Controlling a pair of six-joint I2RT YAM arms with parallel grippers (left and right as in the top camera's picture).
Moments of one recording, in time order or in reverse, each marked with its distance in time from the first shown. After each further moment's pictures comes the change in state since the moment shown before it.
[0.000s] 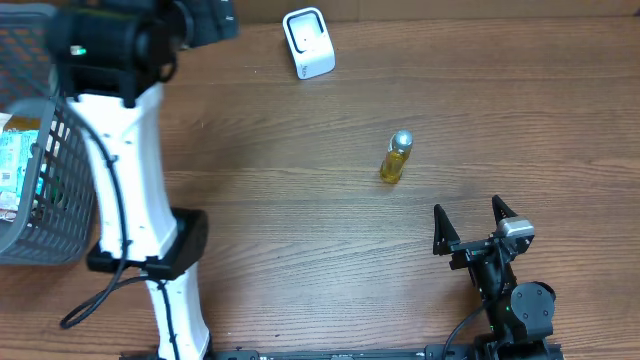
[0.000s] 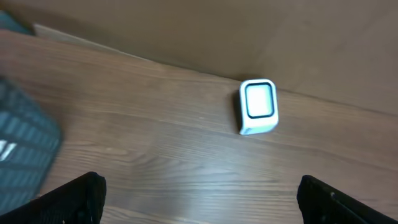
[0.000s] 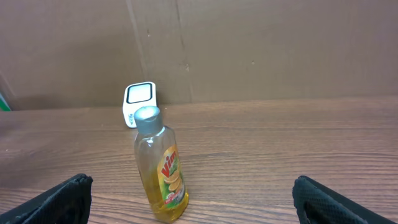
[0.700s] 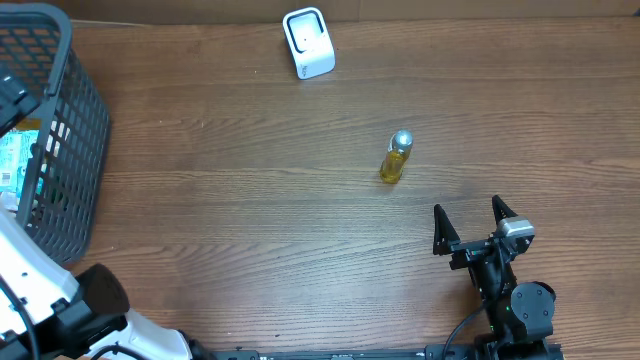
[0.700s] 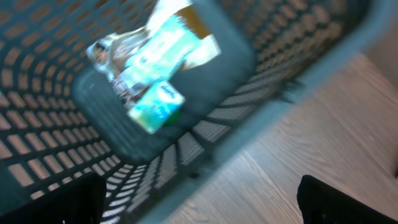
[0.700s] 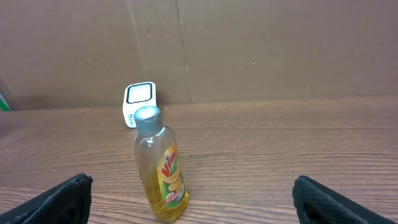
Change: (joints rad) left arm 0.728 -0.345 -0.669 0.034 0.076 0.055; right arm 0.000 0.000 0.000 0.000 0.000 0.000
